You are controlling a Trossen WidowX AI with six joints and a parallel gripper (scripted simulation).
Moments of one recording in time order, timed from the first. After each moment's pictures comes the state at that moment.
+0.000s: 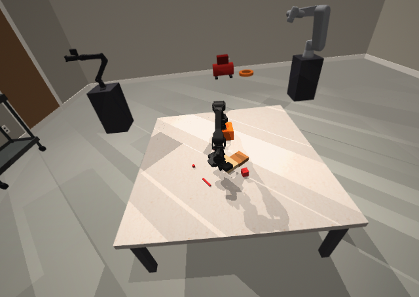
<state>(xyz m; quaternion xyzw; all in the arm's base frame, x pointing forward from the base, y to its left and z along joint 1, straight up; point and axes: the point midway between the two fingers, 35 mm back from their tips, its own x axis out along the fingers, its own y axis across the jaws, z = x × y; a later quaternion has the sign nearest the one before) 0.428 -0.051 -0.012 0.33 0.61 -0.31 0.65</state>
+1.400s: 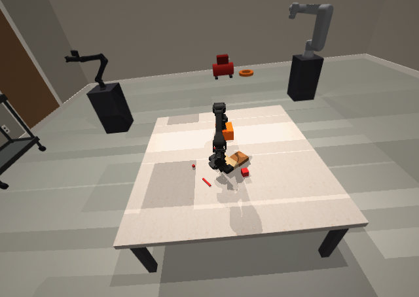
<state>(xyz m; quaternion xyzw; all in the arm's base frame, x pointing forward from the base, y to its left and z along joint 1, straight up) 0.425 -0.047 -0.033 0.32 0.62 -0.31 0.65</state>
